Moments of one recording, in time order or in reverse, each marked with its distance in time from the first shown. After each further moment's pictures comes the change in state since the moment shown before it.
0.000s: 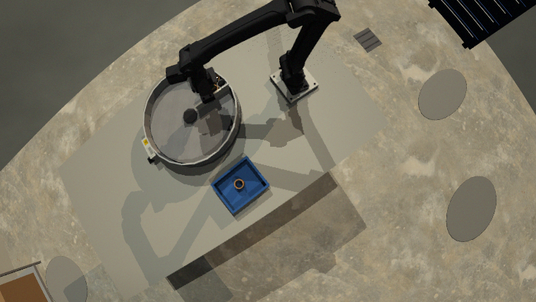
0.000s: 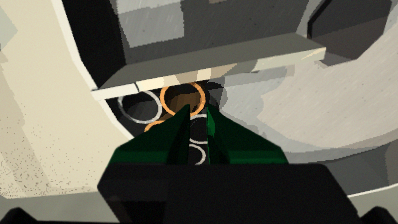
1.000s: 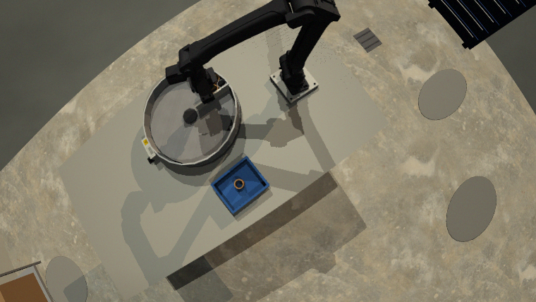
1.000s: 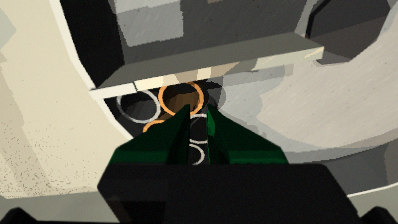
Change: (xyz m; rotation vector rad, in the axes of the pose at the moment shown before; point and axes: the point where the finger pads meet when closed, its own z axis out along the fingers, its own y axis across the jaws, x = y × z) arm 0.000 -0.001 0.000 0.001 0.000 0.000
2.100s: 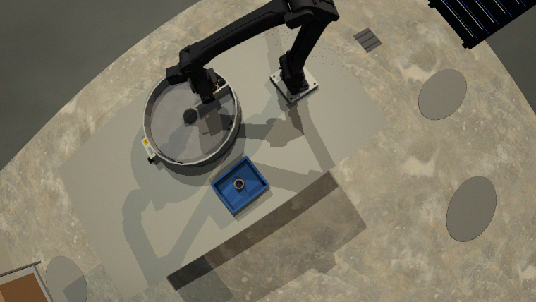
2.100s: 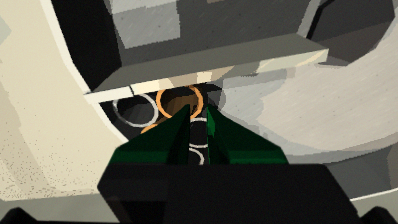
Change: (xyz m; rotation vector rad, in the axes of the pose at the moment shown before) arm 0.000 -0.001 0.006 0.001 0.000 0.000
